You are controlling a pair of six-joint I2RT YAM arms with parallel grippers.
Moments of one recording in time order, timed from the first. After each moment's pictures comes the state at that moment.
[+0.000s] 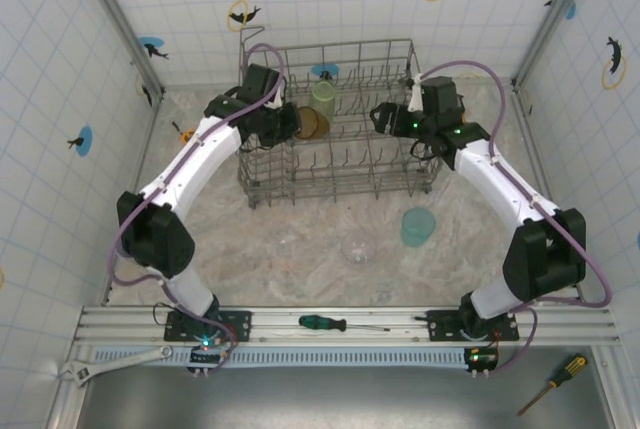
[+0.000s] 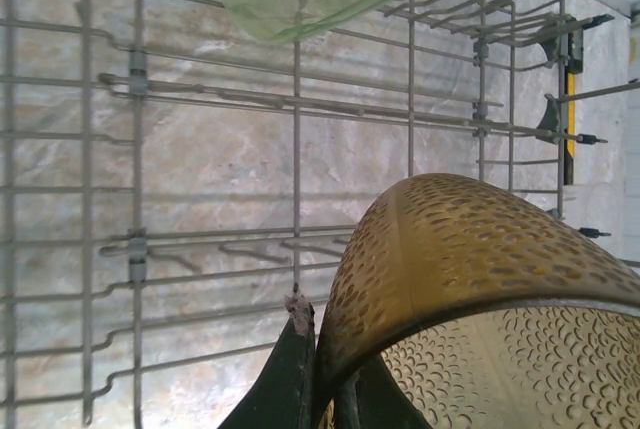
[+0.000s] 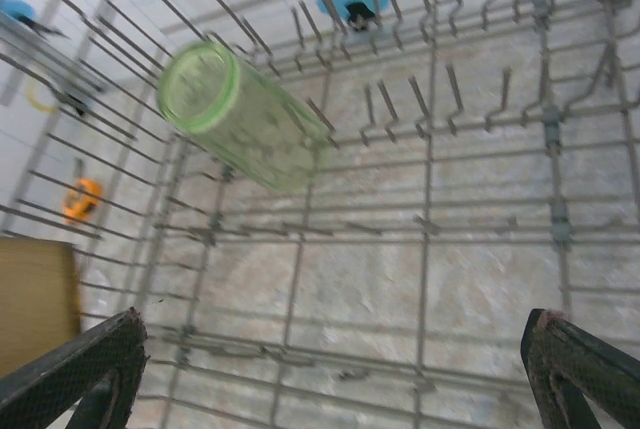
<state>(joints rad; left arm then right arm) -0.46 1.73 1.66 -0.83 0.22 -0.66 0.35 1.52 1.26 -0.31 -0.23 0.42</state>
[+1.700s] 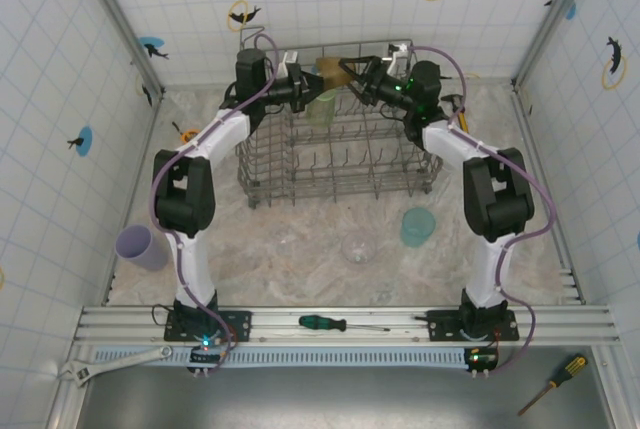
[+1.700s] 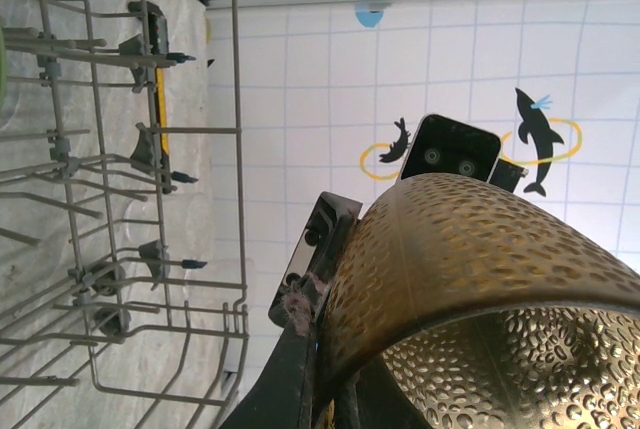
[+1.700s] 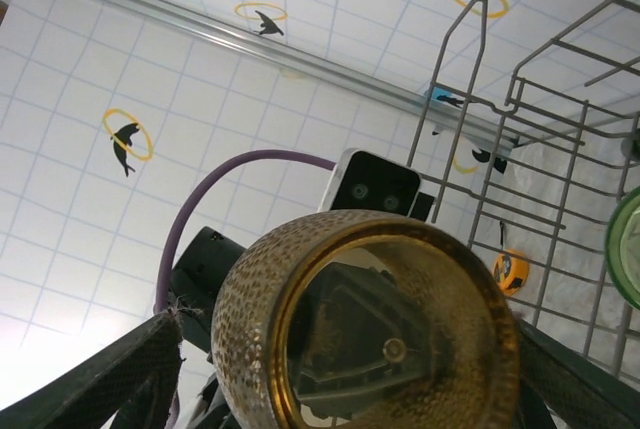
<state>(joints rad) -0.32 2.05 1.66 0.20 1.02 -1.35 0.34 1.97 1.44 0.70 -0.78 1.33</state>
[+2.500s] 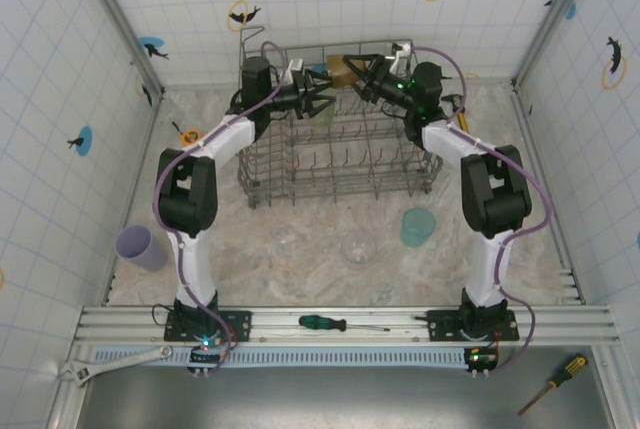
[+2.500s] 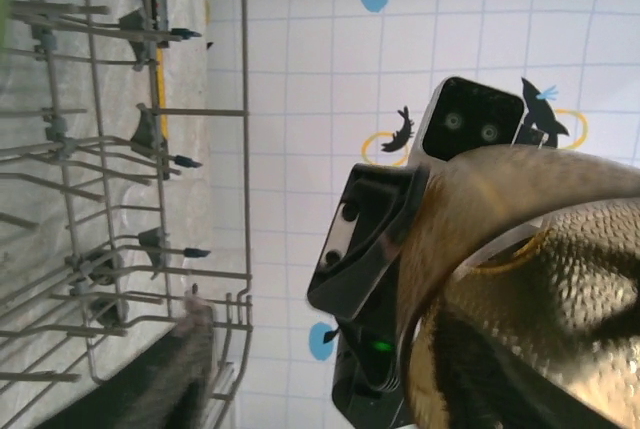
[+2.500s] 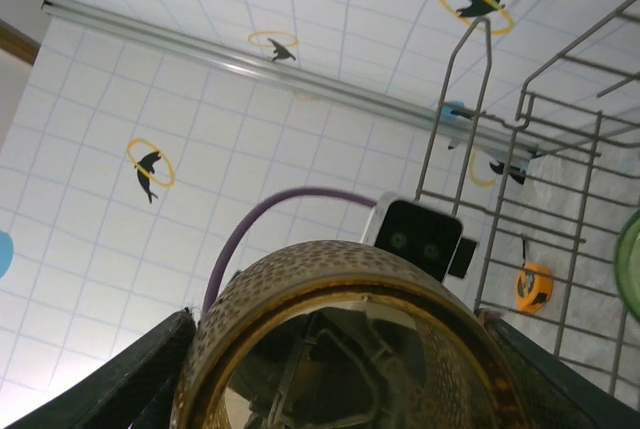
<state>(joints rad) -0.33 2.05 1.58 0.28 1.01 -1.38 0.31 2.00 1.44 0.78 -0.75 1.41</state>
